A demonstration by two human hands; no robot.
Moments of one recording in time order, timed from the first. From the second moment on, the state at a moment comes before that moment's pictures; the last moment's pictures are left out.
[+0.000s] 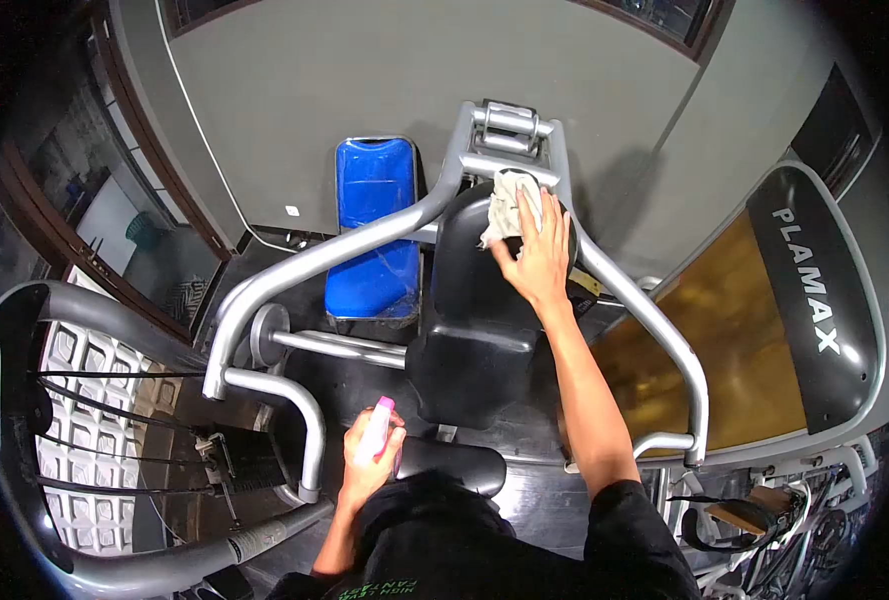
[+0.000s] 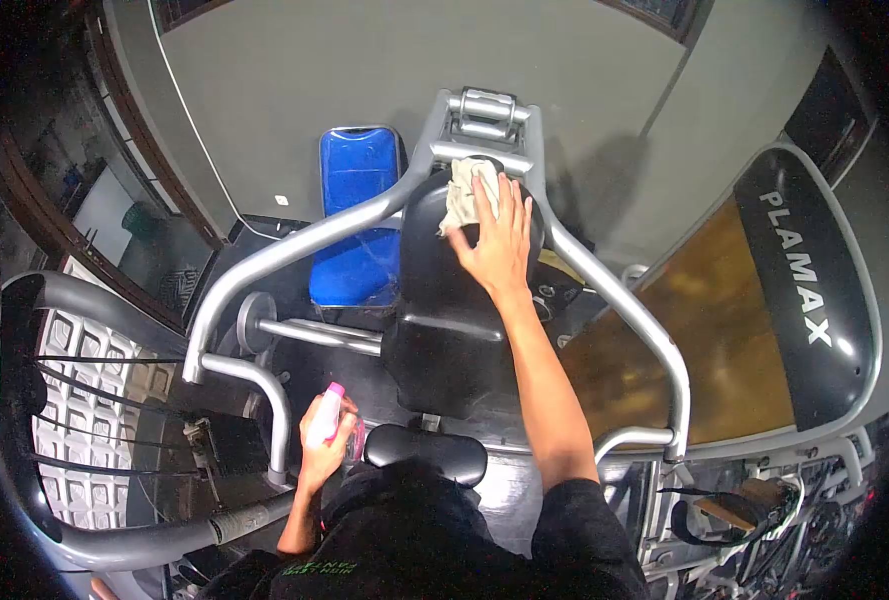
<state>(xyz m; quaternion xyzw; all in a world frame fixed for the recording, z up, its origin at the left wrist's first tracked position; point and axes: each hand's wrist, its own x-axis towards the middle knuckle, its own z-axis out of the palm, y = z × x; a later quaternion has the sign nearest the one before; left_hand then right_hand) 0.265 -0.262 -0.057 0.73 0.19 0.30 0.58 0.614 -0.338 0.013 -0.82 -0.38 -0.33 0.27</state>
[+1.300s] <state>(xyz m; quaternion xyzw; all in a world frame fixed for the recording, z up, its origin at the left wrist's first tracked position) 0.308 -0.244 -0.075 0.76 0.20 0.29 0.54 0.759 -0.271 0.055 -0.93 -0.23 -0.06 0.27</state>
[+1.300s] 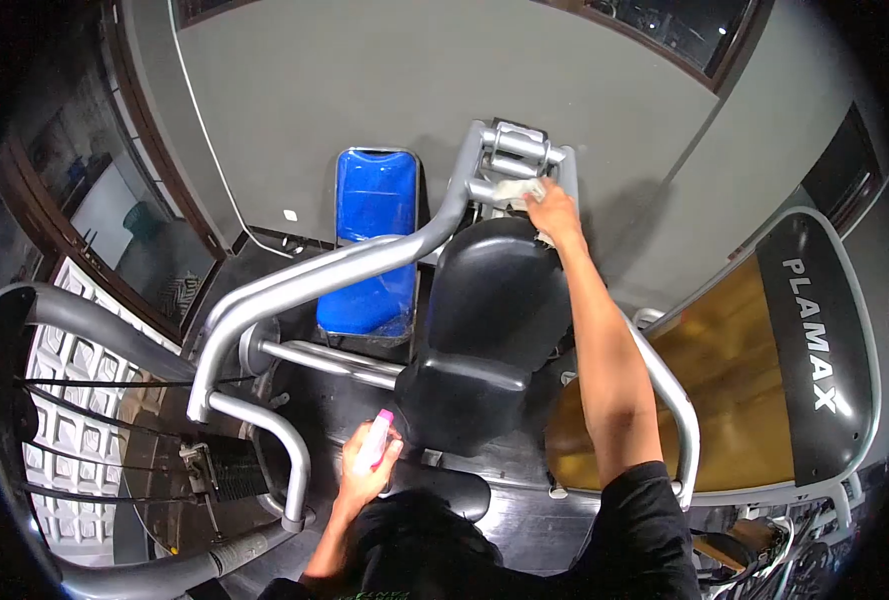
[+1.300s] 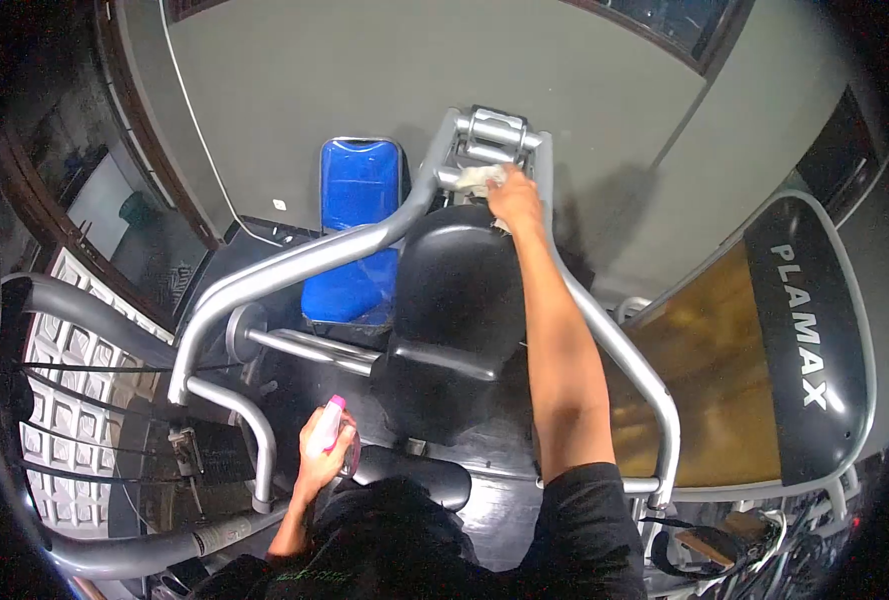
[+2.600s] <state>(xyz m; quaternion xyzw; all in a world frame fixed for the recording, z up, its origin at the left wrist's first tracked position) 0.288 -0.270 -0.058 0.75 0.19 0.30 0.55 0.606 -0.198 -0.003 -0.75 -0.61 -0.21 -0.13</state>
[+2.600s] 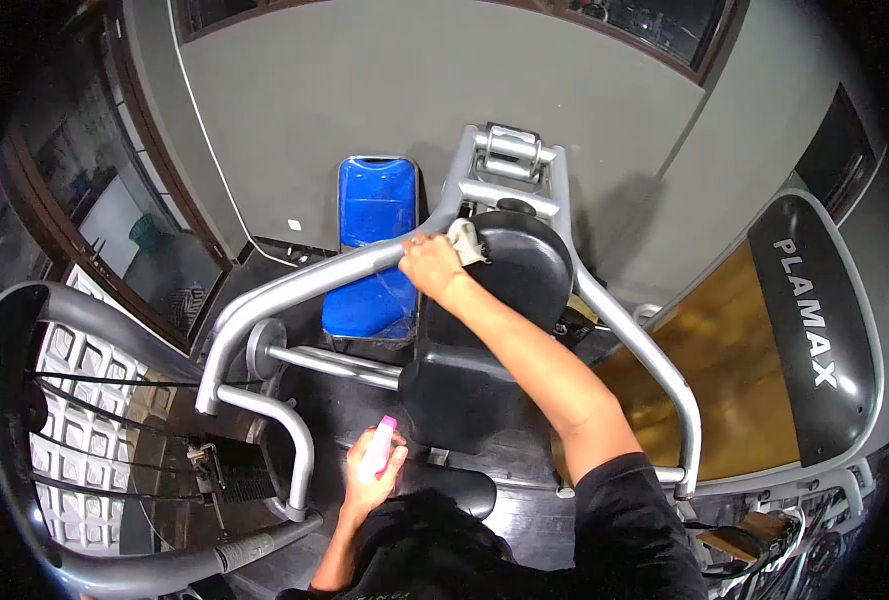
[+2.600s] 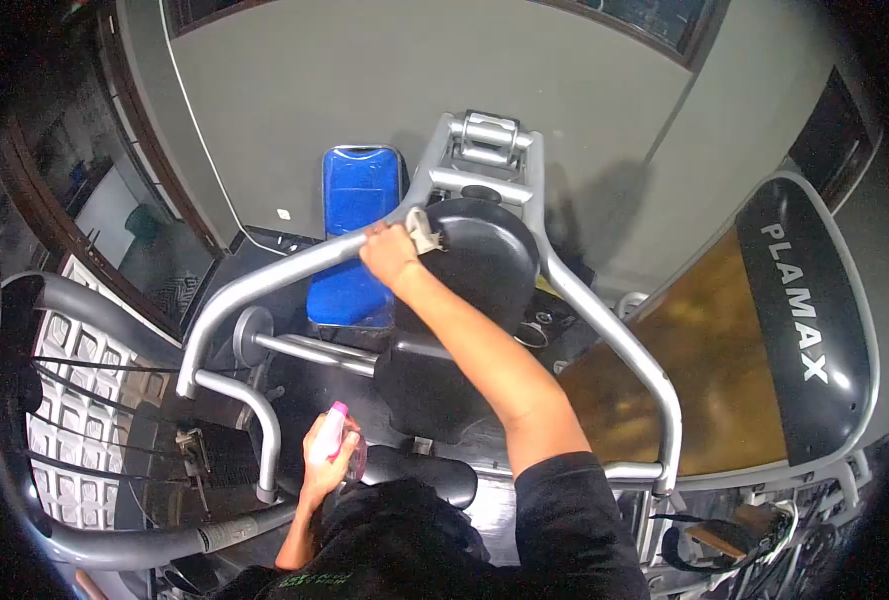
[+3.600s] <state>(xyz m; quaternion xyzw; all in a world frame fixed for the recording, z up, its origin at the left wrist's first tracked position) 0.281 -0.310 -0.064 0.68 0.21 0.25 0.66 0.559 -0.443 -0.223 -0.72 0.16 -0.08 0.68</state>
